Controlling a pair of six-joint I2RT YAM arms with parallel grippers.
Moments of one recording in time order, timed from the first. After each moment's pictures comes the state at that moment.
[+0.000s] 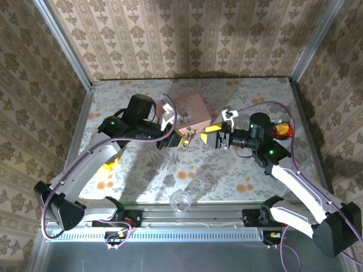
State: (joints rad) left arm -0.66 1.27 1.32 -0.81 0.79 0.11; right arm 0.42 1.00 0.77 0.04 -0.74 0.44
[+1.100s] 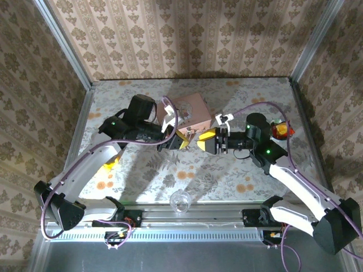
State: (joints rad) left arm -0.67 1.27 1.32 -0.79 0.89 0.14; right arm 0.47 1.05 0.77 0.07 -0.92 0.46
